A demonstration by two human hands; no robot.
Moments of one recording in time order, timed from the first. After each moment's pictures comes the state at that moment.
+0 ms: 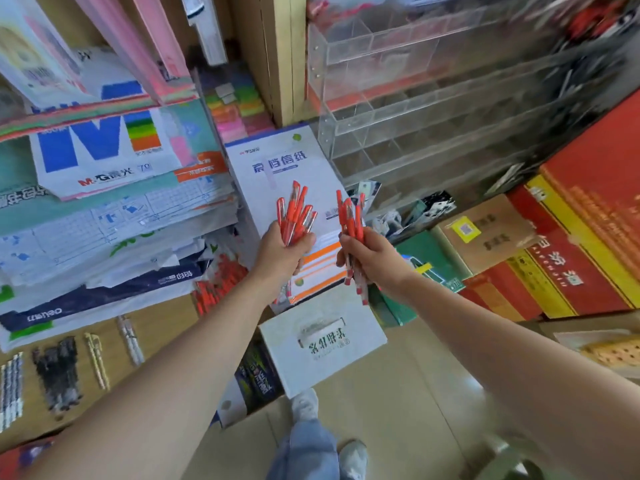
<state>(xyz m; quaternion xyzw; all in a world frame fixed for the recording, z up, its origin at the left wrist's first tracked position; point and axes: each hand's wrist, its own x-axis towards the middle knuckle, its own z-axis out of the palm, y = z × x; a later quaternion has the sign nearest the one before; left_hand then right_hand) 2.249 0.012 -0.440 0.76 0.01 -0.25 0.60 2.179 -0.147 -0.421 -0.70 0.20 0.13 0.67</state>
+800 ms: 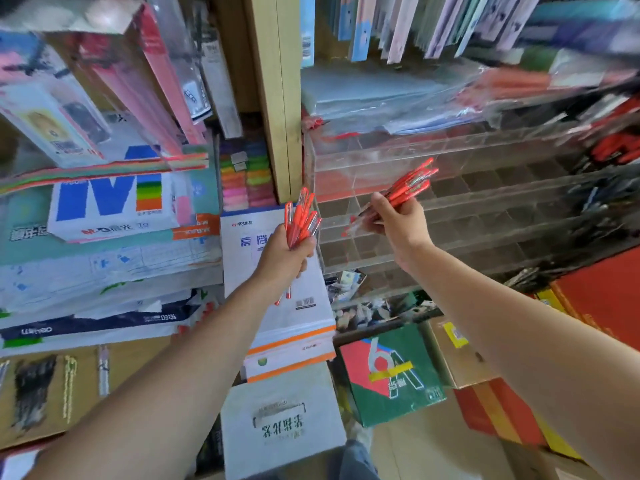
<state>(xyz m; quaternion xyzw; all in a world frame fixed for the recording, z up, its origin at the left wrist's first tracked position) 2.349 -0.097 -0.376 0.77 0.04 -0.17 0.61 2.357 -0.287 -0.354 -0.66 0.24 -0.05 0.71</state>
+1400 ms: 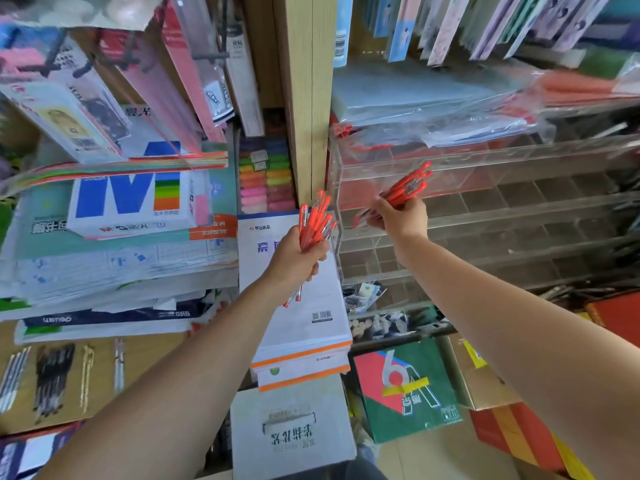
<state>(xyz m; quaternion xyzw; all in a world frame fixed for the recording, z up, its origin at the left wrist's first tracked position) 2.379 -0.085 -0.387 0.76 0.05 -0.20 0.61 2.419 -0.271 -0.385 -0.74 0.31 -0.04 0.60</state>
